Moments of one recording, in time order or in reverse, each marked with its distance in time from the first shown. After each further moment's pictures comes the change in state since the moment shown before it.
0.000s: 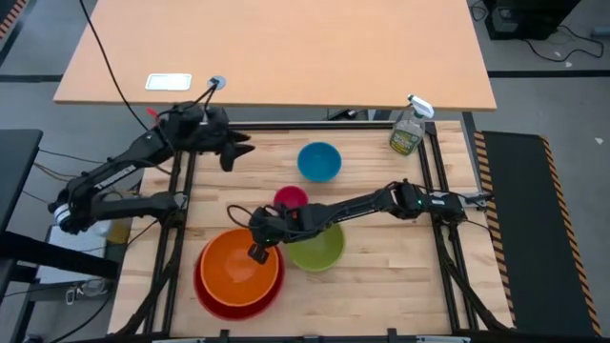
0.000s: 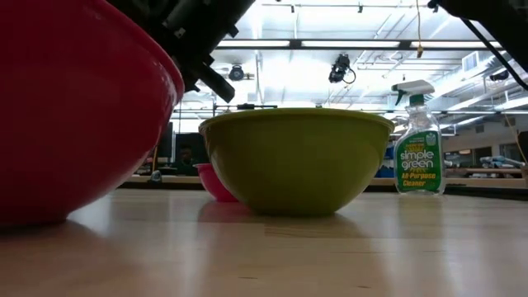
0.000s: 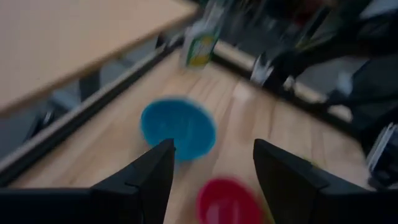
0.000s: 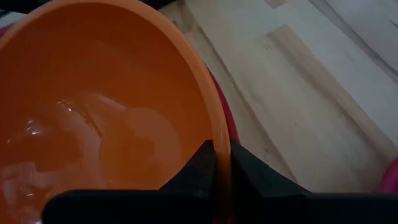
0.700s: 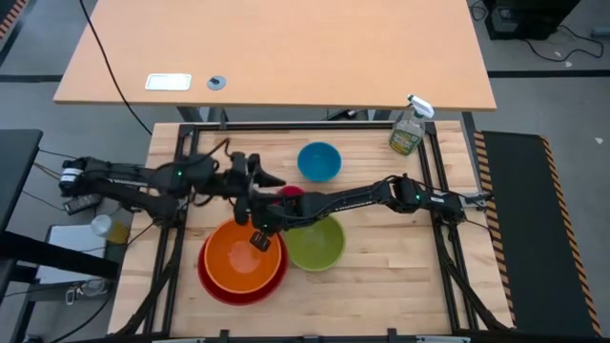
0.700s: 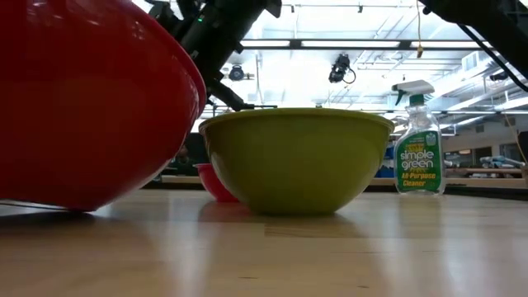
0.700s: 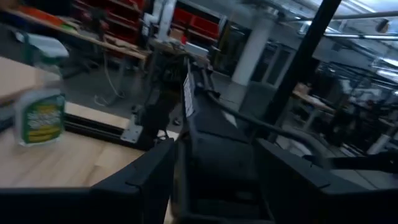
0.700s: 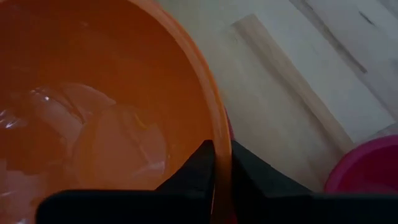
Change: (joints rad) left arm -0.706 0.111 -0.091 0.644 -0.355 -0.175; right arm -0.055 0.000 0.000 -0.062 -0.066 -0.031
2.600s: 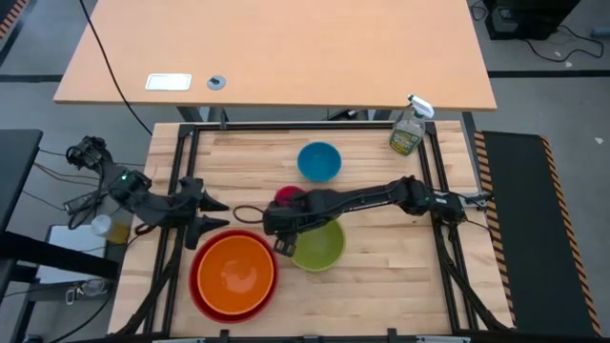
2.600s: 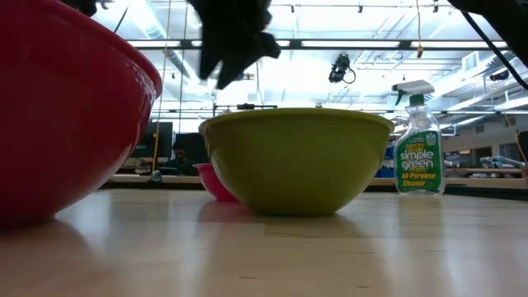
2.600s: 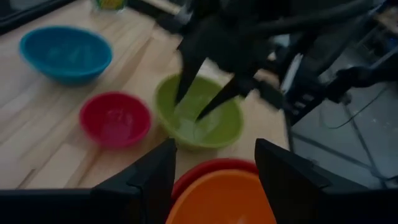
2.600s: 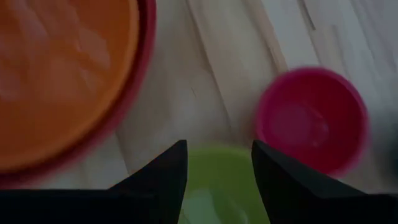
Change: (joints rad) left arm -0.580 -0.371 0.002 -0.926 -0.601 -0.389; right arm 0.052 -0.073 0.187 -0.529 0.023 -0.144
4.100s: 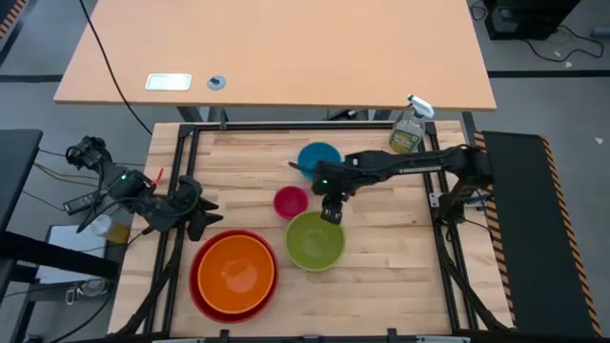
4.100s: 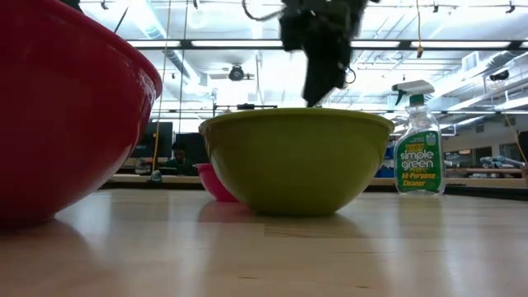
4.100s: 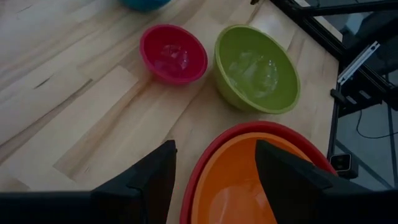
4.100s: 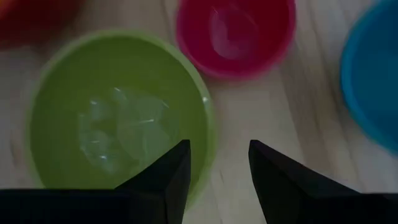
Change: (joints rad) left arm 0.000 -0.001 0.000 -0.318 0.018 -0.400; right arm -0.230 -0.595 -0.903 0.338 -0.285 -0.168
